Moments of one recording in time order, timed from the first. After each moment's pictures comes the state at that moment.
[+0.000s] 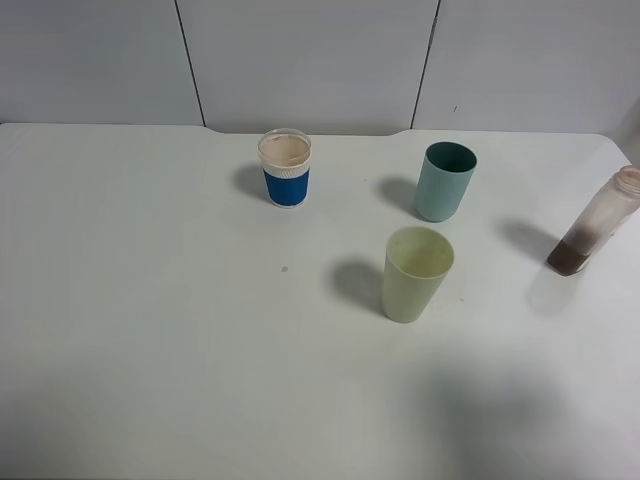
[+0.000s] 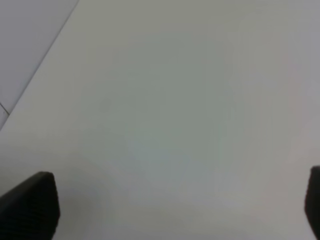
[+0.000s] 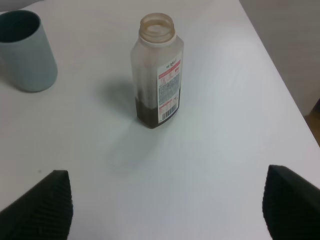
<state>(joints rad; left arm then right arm) 0.19 0.00 -0.51 0.03 1.05 -0.03 -0.10 0.00 -0.50 -0.06 1.06 0.01</state>
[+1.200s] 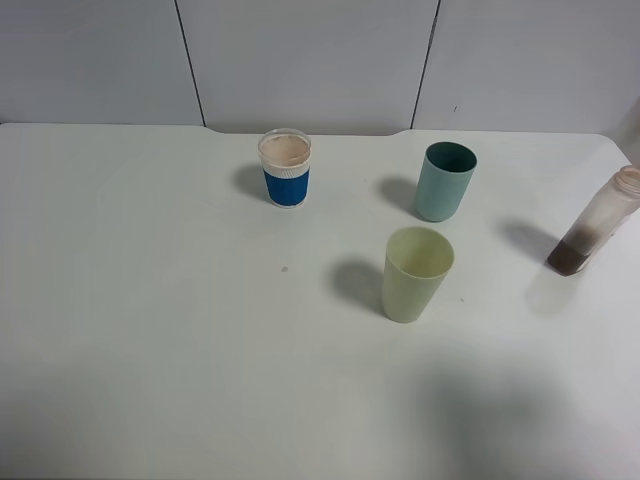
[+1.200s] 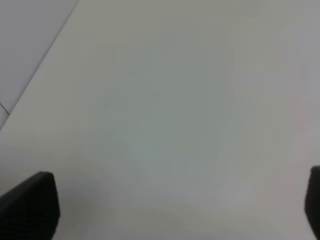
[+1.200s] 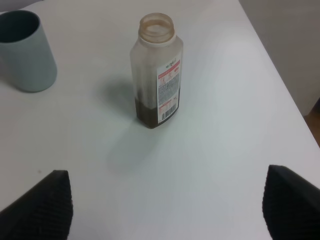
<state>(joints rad) 0.19 0.00 -0.51 0.03 1.05 -0.03 -0.10 0.00 -0.50 -0.06 1.06 0.01</state>
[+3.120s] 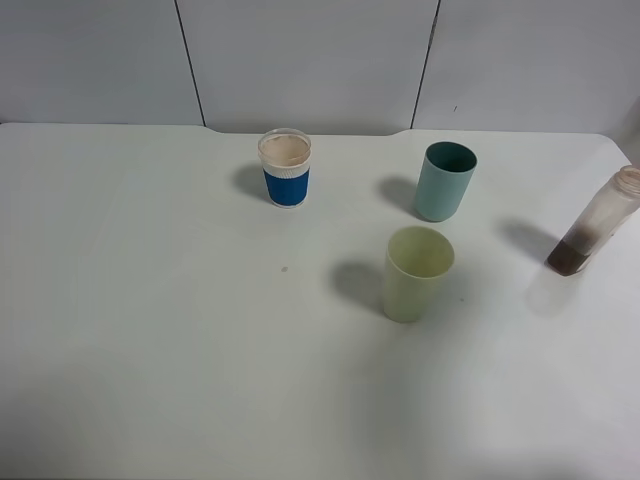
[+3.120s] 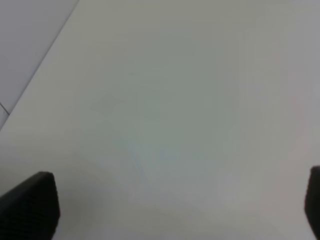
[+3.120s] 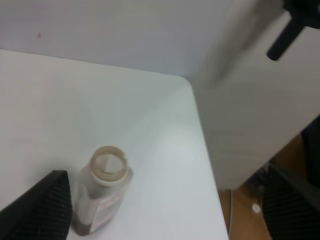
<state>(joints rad) 0.19 0.00 -0.51 0.03 1.05 -0.03 -0.01 0.57 -0.67 -0.34 0.62 0.00</state>
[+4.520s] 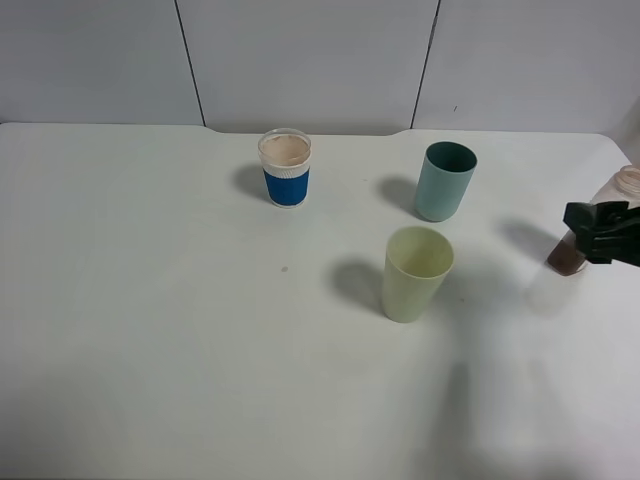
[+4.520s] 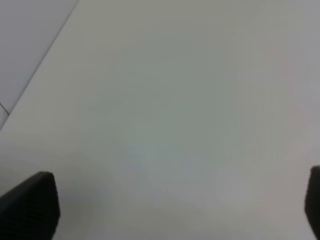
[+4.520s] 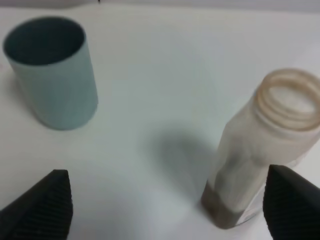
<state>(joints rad) 0.19 0.00 -0.51 0.03 1.05 -0.03 -0.01 0.93 -0.18 -0.07 -0.19 0.00</state>
